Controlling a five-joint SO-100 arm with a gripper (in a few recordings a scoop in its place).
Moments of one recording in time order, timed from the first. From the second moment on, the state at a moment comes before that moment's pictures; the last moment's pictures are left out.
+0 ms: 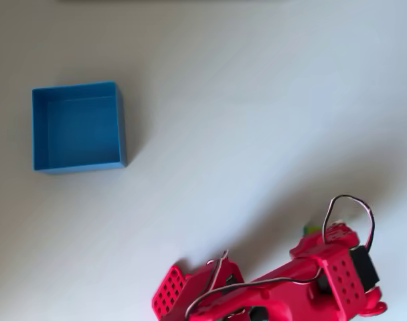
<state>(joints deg) 73.4 115.6 137.2 52.1 0.9</state>
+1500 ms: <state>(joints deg) 38.2 115.6 127.6 47.4 0.4</state>
